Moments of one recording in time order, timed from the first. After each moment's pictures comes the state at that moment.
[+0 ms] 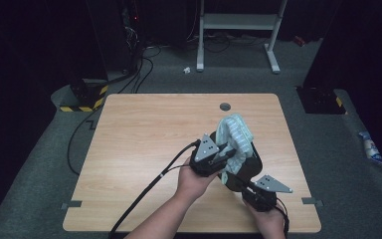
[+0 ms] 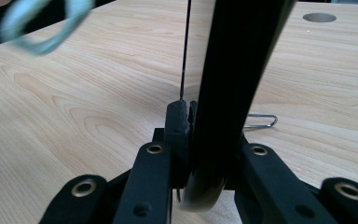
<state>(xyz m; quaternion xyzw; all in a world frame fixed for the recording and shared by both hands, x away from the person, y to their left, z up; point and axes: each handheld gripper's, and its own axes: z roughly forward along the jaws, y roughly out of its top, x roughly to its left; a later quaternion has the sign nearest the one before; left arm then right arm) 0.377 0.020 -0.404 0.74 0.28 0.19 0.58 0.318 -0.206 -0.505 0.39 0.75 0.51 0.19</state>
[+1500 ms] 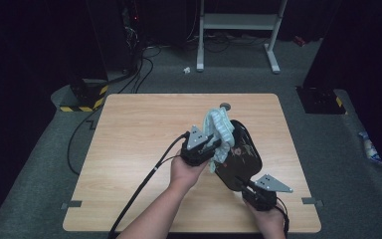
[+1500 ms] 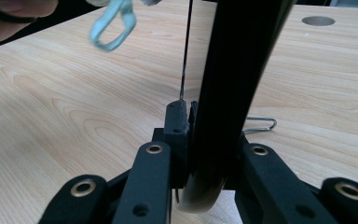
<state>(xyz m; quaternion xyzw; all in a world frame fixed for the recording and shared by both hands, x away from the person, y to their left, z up) 0.410 0.044 -0.420 0.74 0.34 0.21 0.54 0.319 -0.206 -0.504 0.39 0.74 0.51 0.19</state>
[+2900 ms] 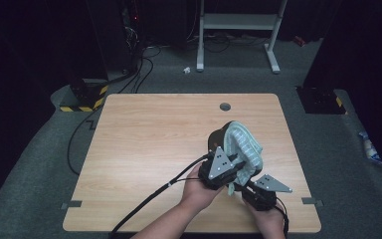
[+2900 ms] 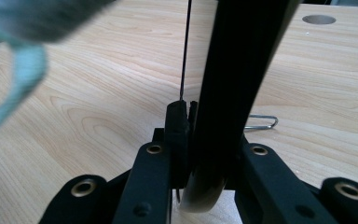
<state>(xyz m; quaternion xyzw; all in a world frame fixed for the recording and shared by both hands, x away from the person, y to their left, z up) 0.342 -0.008 -0.406 0.77 0.22 0.22 0.55 0.320 -0.205 -0.506 0.39 0.75 0.51 0.19</state>
